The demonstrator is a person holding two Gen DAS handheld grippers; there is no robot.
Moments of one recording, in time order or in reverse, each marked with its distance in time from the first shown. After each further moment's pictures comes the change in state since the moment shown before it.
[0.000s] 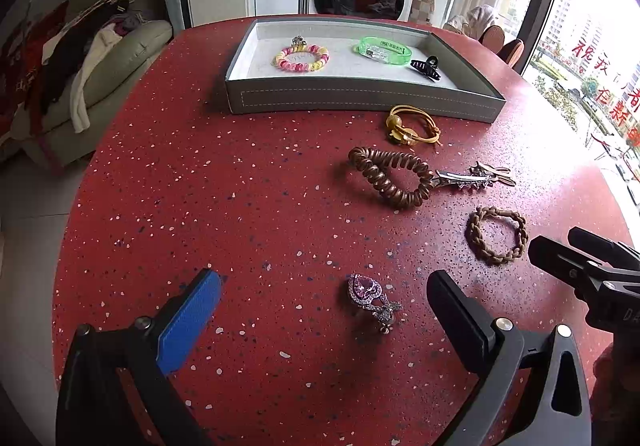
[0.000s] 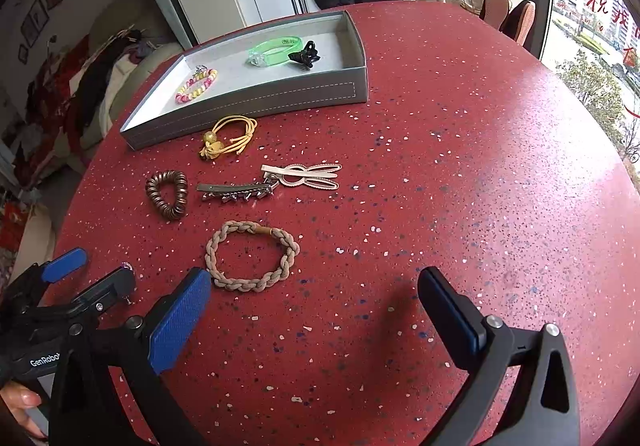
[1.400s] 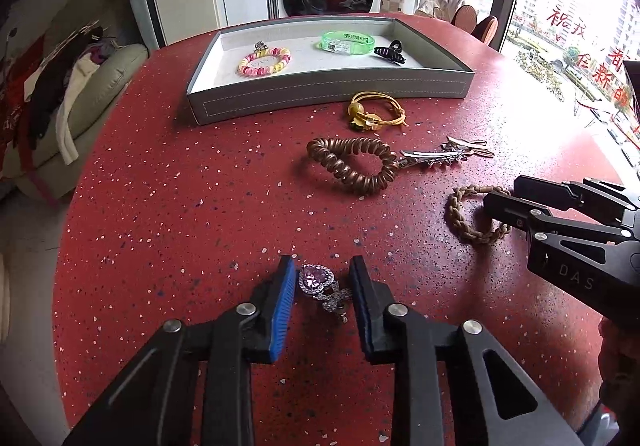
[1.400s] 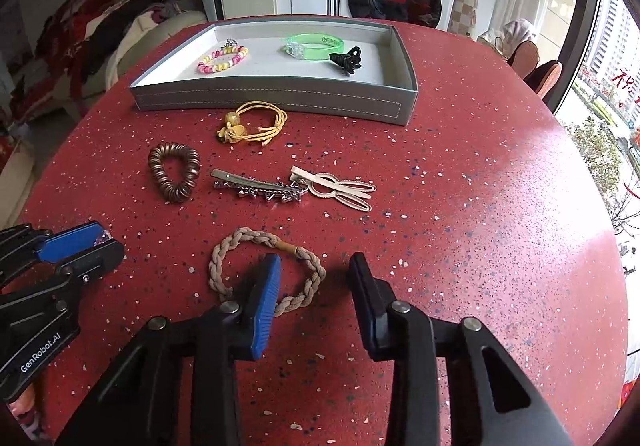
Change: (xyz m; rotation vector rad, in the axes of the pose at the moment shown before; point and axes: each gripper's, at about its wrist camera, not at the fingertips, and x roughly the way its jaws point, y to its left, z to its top) left arm -0.001 -0.021 -0.007 0.128 -0.004 -0.013; right arm 0.012 0.035 0.004 -0.231 -0.012 -0.078
